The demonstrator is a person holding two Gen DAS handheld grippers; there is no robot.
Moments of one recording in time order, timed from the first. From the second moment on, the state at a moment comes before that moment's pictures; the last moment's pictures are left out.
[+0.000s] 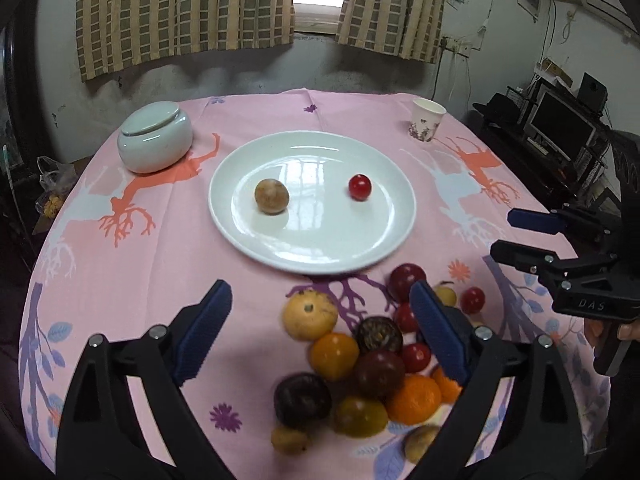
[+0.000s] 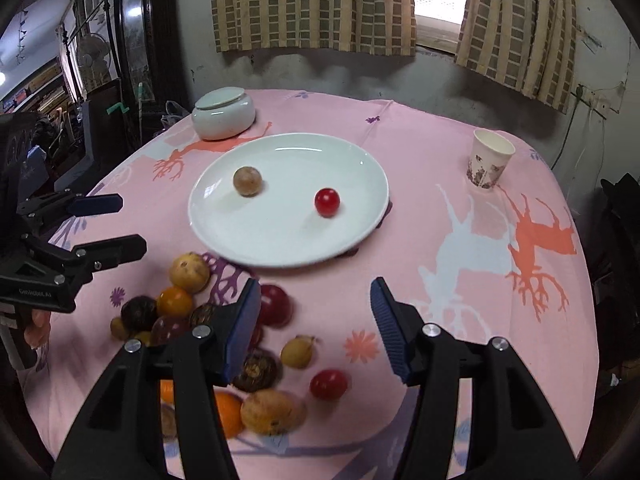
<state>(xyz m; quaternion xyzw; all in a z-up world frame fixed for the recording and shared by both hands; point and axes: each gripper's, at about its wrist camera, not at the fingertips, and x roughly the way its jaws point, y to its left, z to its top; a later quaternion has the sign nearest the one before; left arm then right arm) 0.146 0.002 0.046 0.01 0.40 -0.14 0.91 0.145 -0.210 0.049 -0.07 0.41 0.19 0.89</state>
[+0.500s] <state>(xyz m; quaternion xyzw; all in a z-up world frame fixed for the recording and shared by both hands) 0.035 -0.006 0.007 0.01 0.41 -0.13 0.90 0.017 -0.220 -0.003 -0.09 0.43 0.18 0.88</state>
